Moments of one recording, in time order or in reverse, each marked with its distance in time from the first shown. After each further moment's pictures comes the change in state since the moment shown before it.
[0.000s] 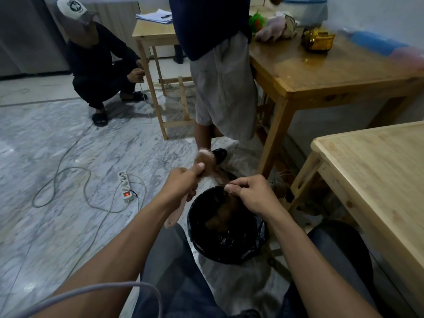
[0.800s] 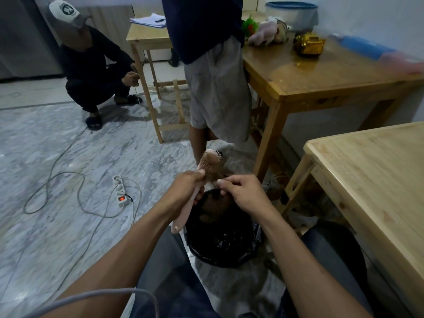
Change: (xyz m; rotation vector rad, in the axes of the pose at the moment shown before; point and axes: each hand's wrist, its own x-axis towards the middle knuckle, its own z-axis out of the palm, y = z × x) left_hand -0.007 -0.001 0.018 -0.085 -0.182 -0.008; right_hand 0.000 -0.010 0.005 0.167 0.018 -0.037
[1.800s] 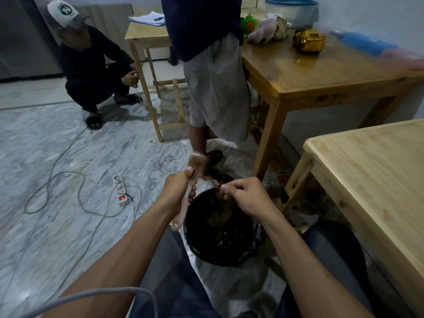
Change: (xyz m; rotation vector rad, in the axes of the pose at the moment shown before) left_hand 0.015 -0.009 -0.007 -0.173 0.186 -0.086; right_hand -0.004 0.007 -0.006 -0.104 0.007 0.047
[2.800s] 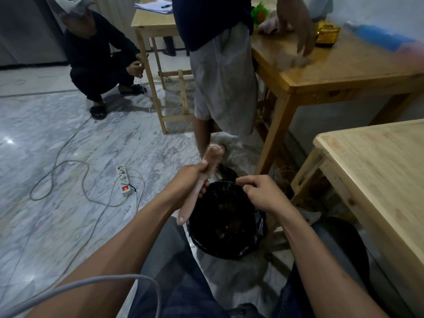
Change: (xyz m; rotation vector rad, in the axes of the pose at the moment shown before) left_hand -0.002 0.002 -0.001 0.141 -0.196 0.007; right_hand 0.002 0.006 -0.020 -0.258 -0.077 0.077
